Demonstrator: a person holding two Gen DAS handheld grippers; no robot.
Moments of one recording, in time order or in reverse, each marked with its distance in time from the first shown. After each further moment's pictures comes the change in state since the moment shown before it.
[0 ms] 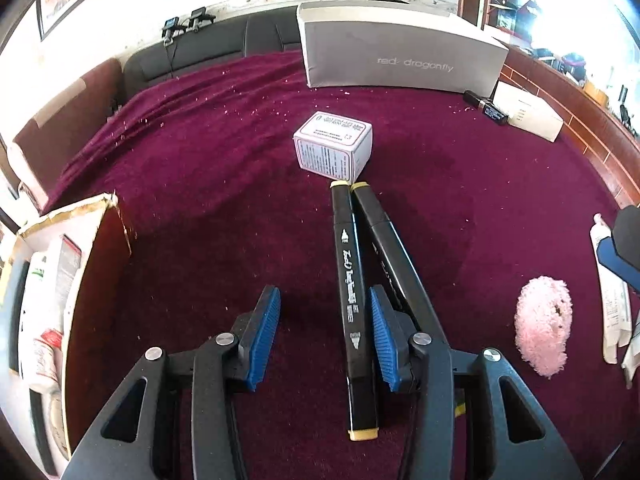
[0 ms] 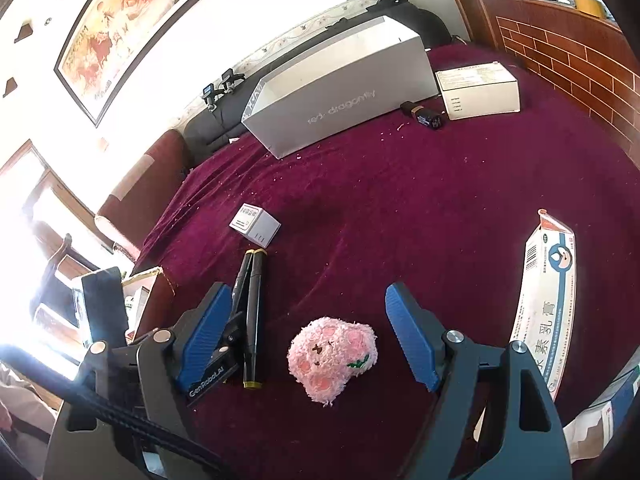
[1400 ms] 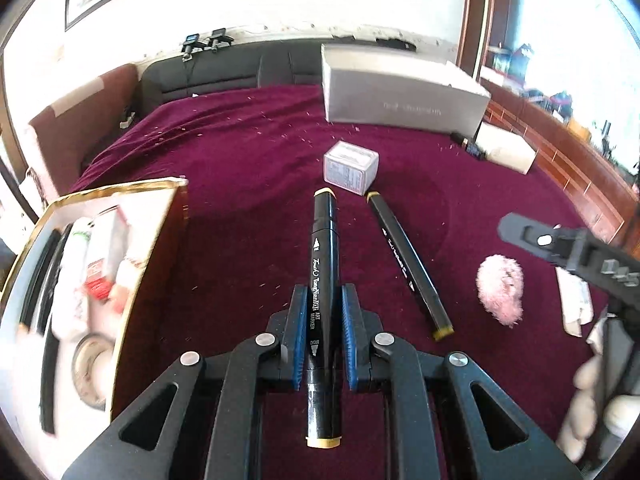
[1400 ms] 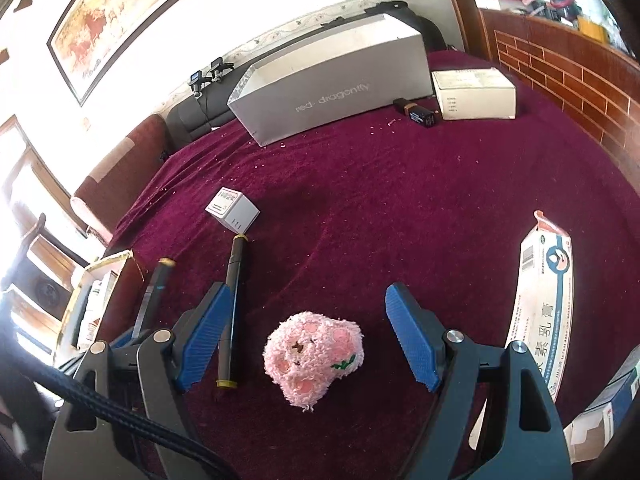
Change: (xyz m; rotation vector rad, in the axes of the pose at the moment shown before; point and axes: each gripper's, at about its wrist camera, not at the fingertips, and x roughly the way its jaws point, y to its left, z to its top) left arm -0.070 0.033 -0.037 -0.091 -0.133 -0.065; right arm 0.015 0.008 -0.010 -0.081 0.002 -0.109
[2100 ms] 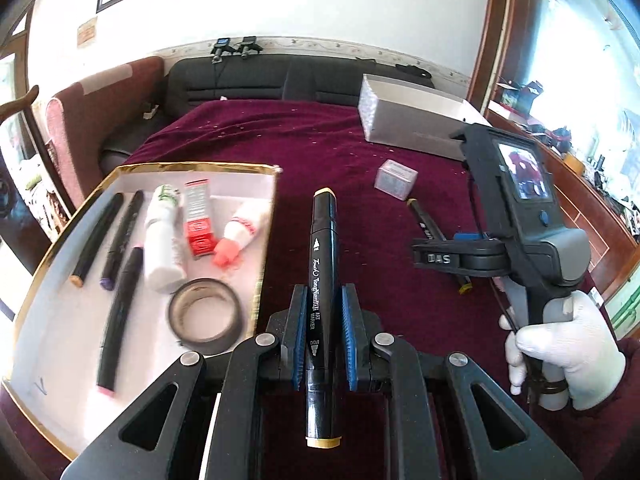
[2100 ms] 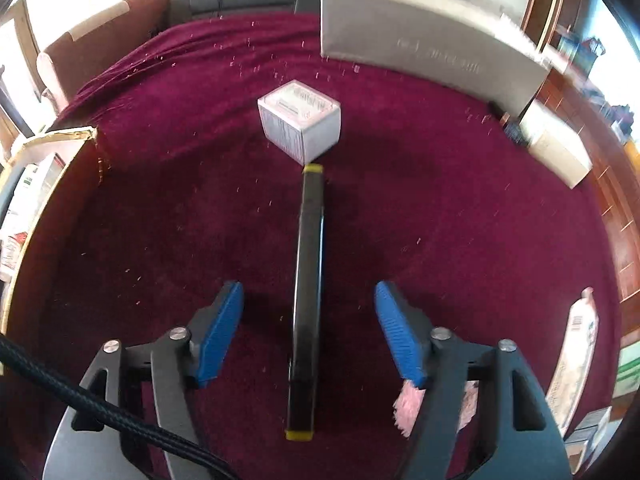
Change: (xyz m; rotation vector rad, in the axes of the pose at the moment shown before) left arm -0.062 0.074 -0.033 -0.089 -0.055 -0.008; right arm 0.094 0.104 -0.012 -0.363 0.268 -0.267
